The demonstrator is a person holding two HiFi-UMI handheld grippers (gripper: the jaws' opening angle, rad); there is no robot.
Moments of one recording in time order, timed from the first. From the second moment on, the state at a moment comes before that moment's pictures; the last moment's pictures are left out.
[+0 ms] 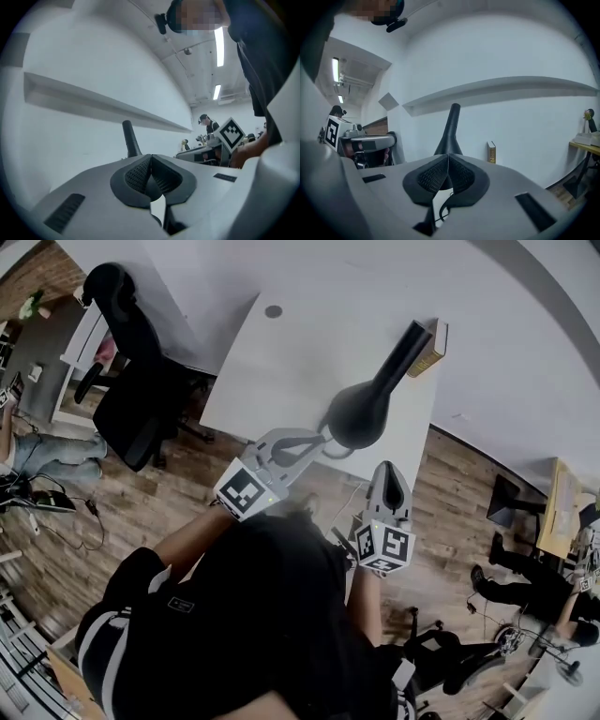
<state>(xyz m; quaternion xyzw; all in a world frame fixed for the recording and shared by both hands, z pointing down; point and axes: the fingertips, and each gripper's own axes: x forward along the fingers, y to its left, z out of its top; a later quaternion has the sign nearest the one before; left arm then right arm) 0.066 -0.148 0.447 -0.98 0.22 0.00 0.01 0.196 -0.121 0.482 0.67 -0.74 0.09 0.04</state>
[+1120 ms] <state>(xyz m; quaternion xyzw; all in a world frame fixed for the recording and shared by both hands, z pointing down) 0.052 -0.142 0.461 -0.97 0.25 0.02 -0.04 0.171 -0.110 0.493 0.68 -0.73 0.09 0.04</state>
